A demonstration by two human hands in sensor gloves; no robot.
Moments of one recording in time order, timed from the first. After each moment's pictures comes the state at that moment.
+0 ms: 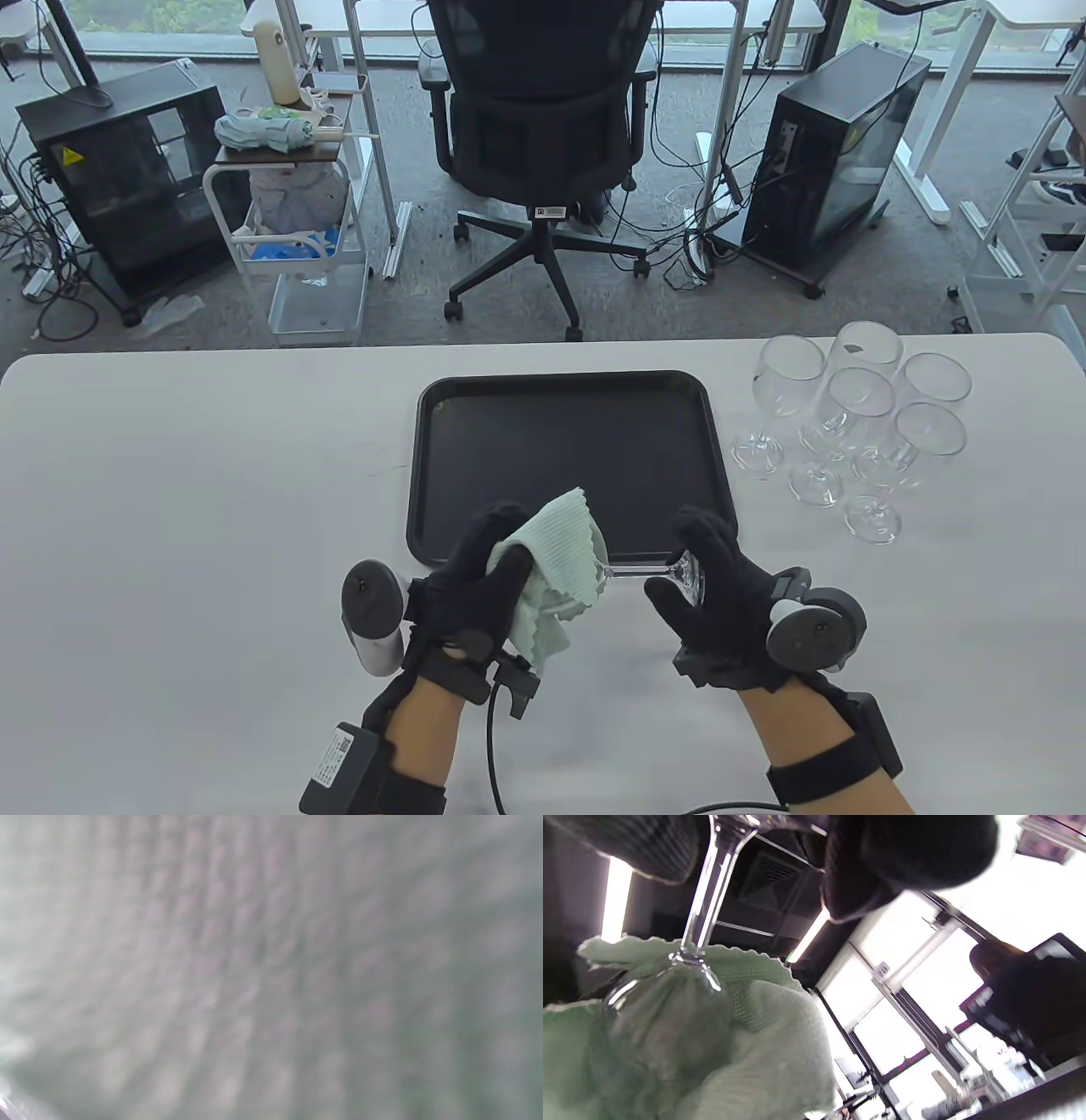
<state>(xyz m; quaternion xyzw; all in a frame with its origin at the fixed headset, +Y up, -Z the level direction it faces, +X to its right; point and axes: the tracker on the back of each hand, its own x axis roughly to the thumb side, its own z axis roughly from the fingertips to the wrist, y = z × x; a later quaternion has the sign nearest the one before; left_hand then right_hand) -0.142 -0.701 -0.324 0.11 -0.24 0.65 0.71 0.182 -0.698 -0.328 0.26 -0.21 0.80 0.49</state>
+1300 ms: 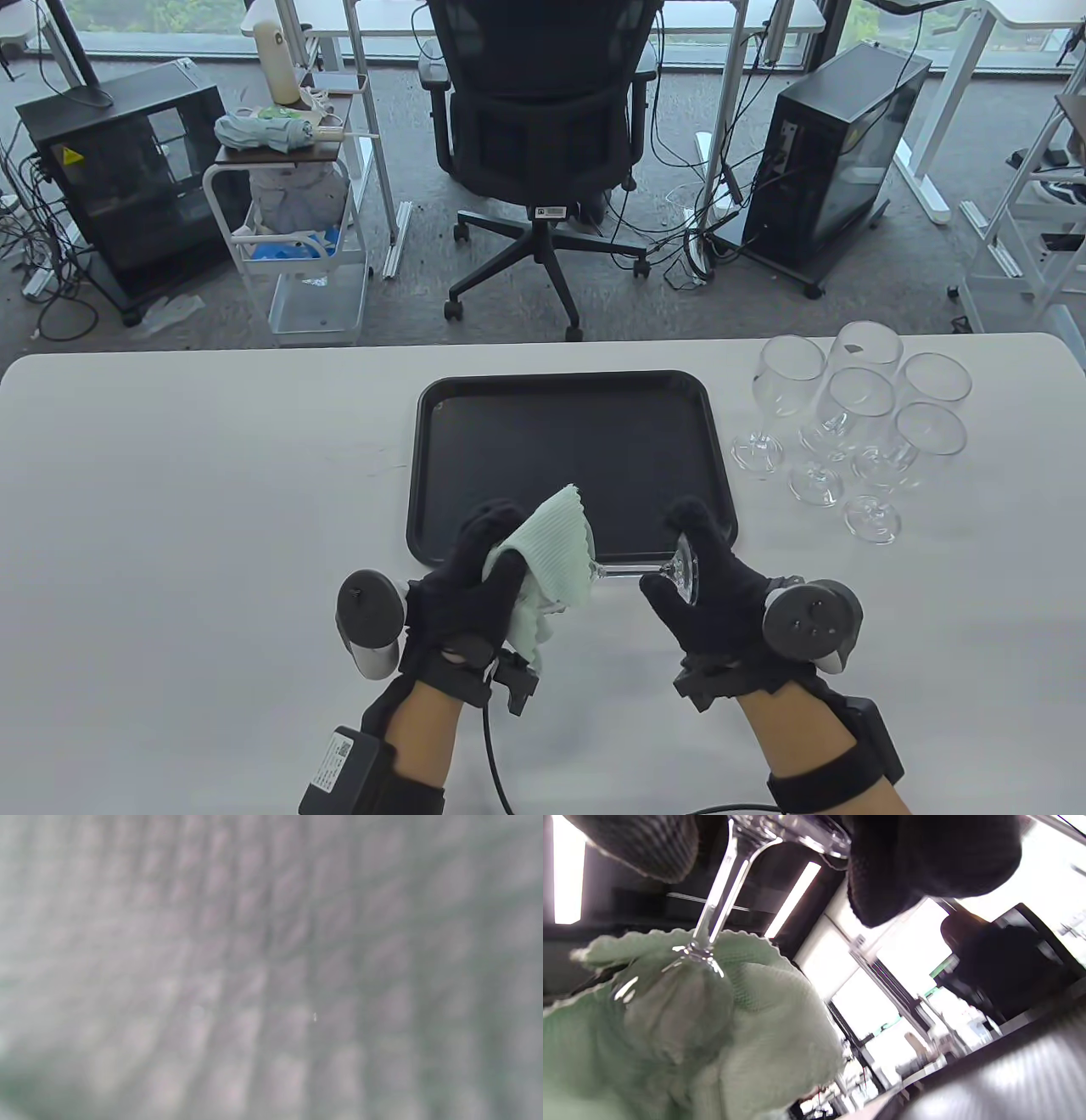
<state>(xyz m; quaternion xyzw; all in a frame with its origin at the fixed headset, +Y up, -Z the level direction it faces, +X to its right) -0.148 -0.704 -0.328 0.11 -0.22 0.66 0.71 0.176 -0.686 -0.315 0.31 -0.26 0.84 0.37</state>
